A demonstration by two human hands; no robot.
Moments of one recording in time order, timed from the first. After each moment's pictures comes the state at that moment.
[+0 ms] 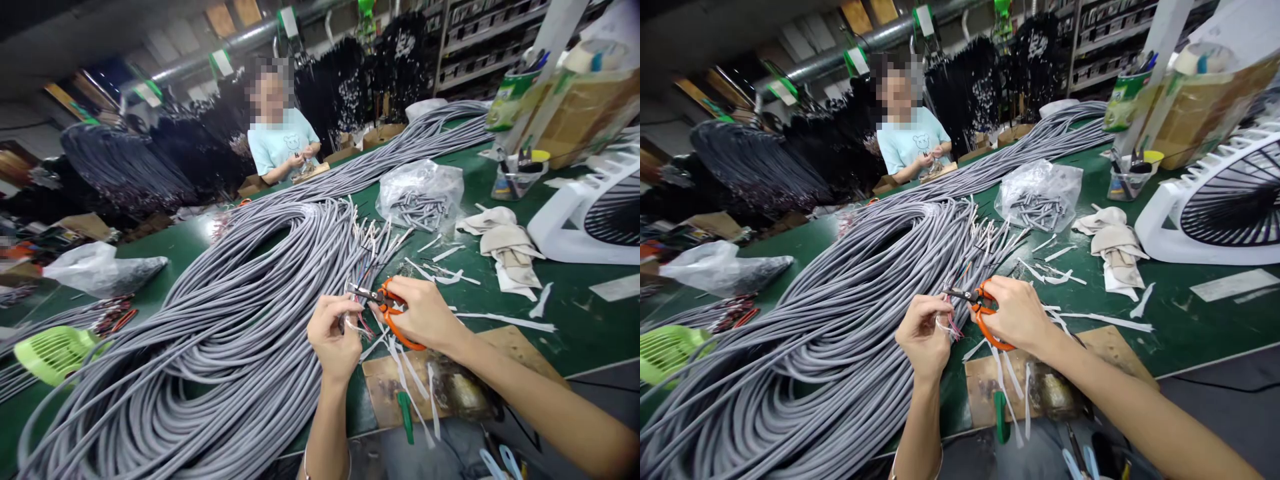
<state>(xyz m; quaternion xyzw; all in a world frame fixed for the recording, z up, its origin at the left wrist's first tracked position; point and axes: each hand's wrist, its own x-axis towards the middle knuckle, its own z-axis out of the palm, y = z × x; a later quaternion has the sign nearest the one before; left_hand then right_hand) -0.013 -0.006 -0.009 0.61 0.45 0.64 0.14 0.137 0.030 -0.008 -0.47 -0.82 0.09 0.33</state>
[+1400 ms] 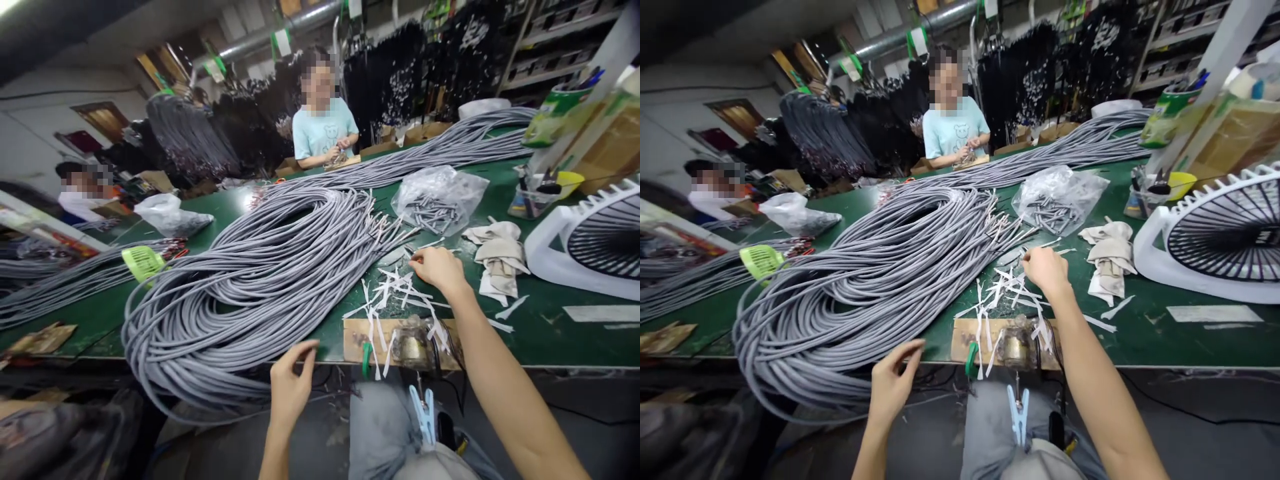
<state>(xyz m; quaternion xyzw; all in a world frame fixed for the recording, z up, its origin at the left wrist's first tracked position) -0.047 -0.153 -0.055 0.50 0.70 0.47 0.19 0.204 0.079 -0.006 -0.66 -0.74 0.10 0.06</state>
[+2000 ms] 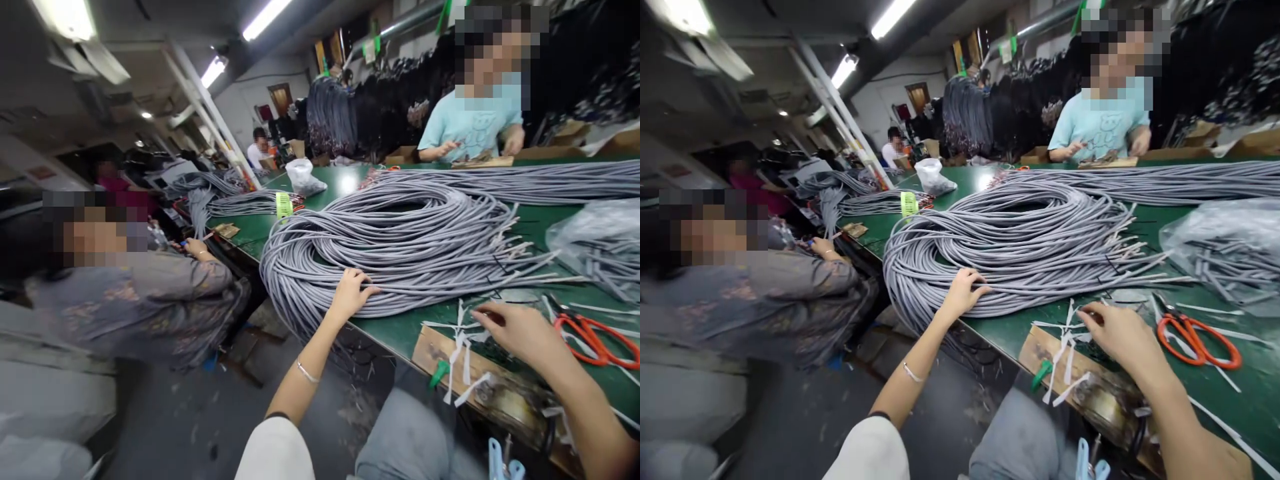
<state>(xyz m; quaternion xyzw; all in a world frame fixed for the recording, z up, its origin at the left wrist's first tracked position) -0.107 -0.102 -0.027 0.58 0.77 0.27 -0.10 0.159 0.061 -0.040 -0.41 -0.90 0.13 0.08</state>
